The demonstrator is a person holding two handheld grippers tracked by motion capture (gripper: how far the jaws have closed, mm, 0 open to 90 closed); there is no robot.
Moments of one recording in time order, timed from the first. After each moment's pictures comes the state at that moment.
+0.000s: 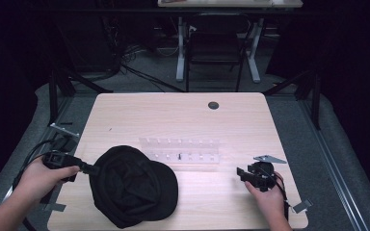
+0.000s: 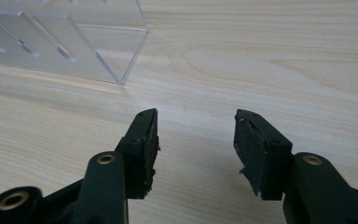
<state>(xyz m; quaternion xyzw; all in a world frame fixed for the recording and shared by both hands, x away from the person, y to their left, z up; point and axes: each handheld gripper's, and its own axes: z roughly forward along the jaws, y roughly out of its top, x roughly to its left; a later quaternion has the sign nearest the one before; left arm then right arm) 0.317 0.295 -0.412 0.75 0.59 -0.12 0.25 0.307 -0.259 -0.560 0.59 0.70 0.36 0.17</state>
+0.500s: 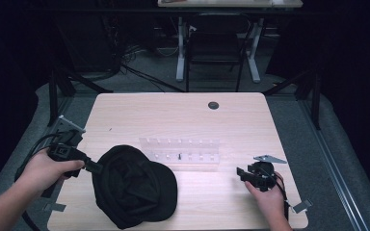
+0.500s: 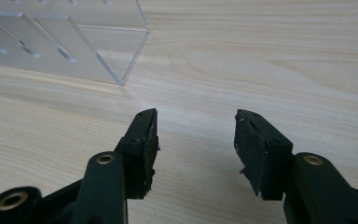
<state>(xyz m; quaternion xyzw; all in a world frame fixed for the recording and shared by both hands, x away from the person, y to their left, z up) 0.324 0.277 -0.393 0.75 0.61 -0.14 0.22 0.307 -0.259 -0.560 0.59 0.70 0.36 0.17</state>
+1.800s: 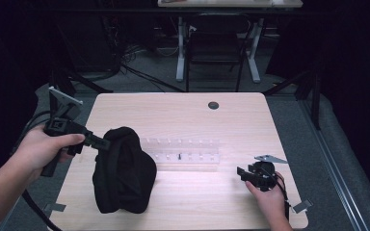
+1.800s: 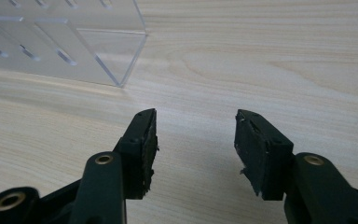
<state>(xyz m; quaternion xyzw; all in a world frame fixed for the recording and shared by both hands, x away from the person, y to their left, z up) 0.338 0.261 -0.324 0.71 0.60 -0.18 0.31 0.307 -0.261 -0.560 0.59 0.70 0.36 0.17</state>
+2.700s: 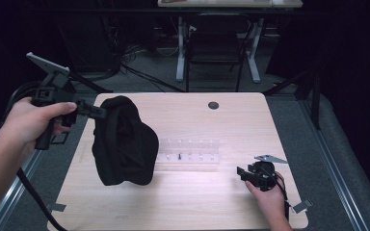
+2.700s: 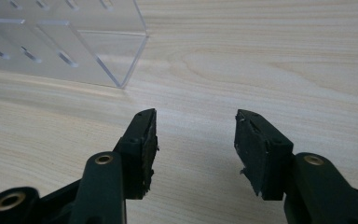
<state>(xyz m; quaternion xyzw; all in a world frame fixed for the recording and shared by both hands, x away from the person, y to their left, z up) 0.359 0.263 -0.266 0.69 0.60 -0.15 0.38 0.307 -0.261 -0.559 0.60 0.70 0.36 0.17</state>
